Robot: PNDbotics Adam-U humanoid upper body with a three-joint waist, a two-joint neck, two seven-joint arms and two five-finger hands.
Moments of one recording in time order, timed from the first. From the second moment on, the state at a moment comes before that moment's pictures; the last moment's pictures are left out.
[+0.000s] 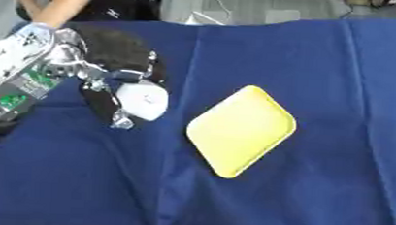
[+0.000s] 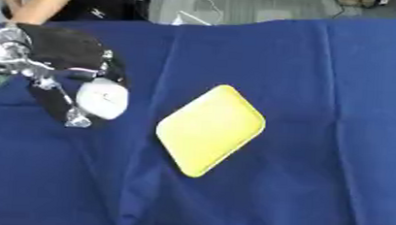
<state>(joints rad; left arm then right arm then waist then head) -0.59 0.89 -0.35 -1.91 -0.69 -0.20 -0.78 -0.18 -0.32 -0.14 -1.96 0.14 0.05 0.00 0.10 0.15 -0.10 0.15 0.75</state>
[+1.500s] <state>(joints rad) -0.87 0.62 -0.49 -1.71 -0.73 -0.27 -0.83 -0.18 -0.32 -0.14 -1.96 0.14 0.05 0.01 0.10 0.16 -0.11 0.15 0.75</state>
